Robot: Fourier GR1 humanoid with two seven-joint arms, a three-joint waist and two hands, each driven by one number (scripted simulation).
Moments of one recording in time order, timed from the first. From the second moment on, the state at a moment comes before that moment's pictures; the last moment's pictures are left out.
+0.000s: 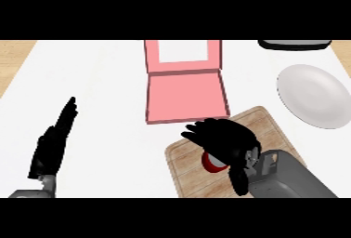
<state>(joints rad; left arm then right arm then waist) -0.02 0.31 -0.08 -1.53 -0.07 0.18 0.11 -0.50 -0.31 0.59 -1.70 0.58 0.86 0.40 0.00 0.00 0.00</state>
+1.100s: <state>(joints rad) 0.00 0.24 0.00 -1.55 -0.14 0.10 0.11 -0.40 -0.22 0.56 -1.61 0.86 0.88 0.21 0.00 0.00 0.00</state>
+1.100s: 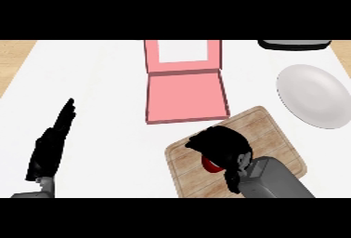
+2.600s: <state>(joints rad) -0.06 0.20 -0.03 -1.55 -0.18 0.06 0.08 -0.83 -0.61 0.11 -0.83 0.86 0.22 -0.76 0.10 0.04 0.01</state>
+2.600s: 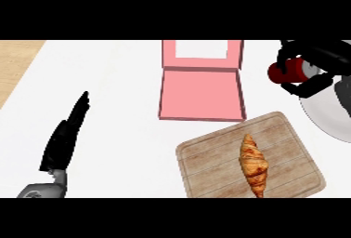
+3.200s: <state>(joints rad) -0.05 0.21 -0.01 -1.52 -0.17 0.05 0.07 -1.06 -0.57 -0.01 -0.61 0.58 0.37 -0.90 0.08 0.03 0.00</state>
